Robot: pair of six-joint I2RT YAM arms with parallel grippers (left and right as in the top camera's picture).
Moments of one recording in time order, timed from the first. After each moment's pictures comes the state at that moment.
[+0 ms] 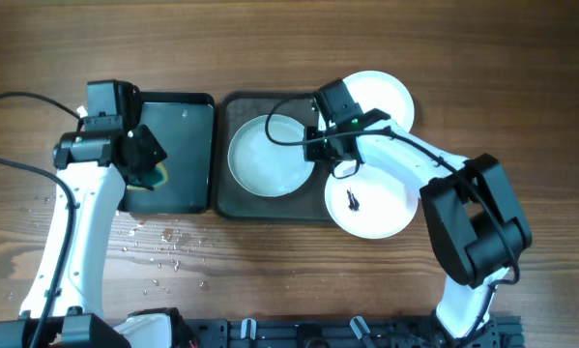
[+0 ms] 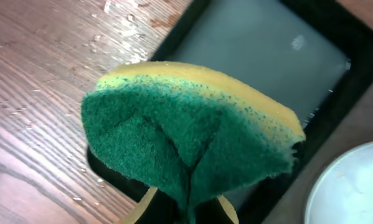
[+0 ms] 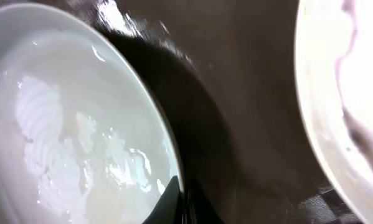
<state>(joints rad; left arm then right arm) 0.07 1.41 1.13 -0.93 -0.20 -0.51 0.49 1.98 1.27 -0.47 -0.17 0.47</state>
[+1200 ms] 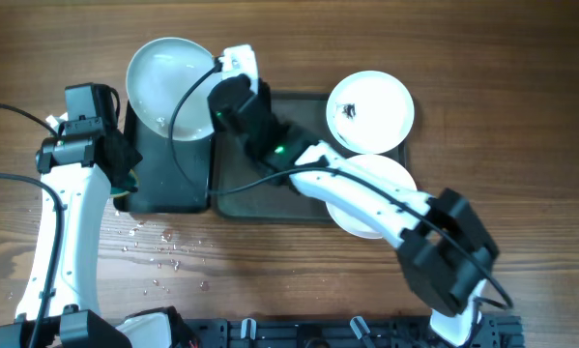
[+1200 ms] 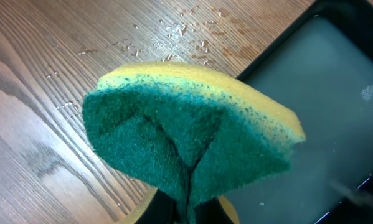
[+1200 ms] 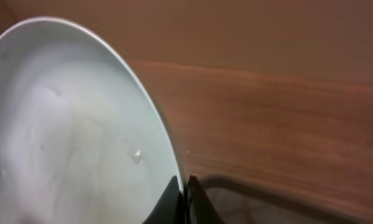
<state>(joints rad) 0.16 1.41 1.12 -0.94 -0.33 -0.54 0.87 1.99 1.52 0.01 0.43 0.32</state>
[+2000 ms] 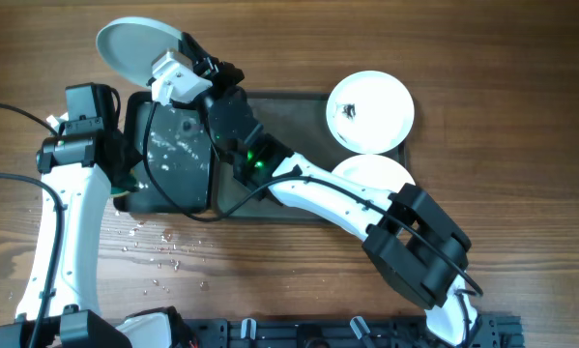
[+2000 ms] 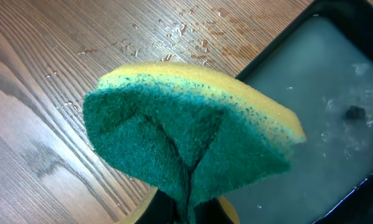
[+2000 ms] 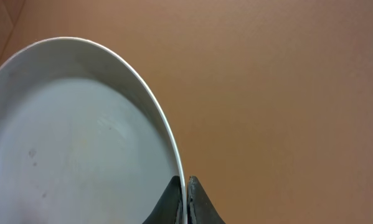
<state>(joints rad) 0.16 1.41 1.12 -0.94 -0.33 -0.54 0.92 2.08 1.52 0.74 0.50 -0.69</state>
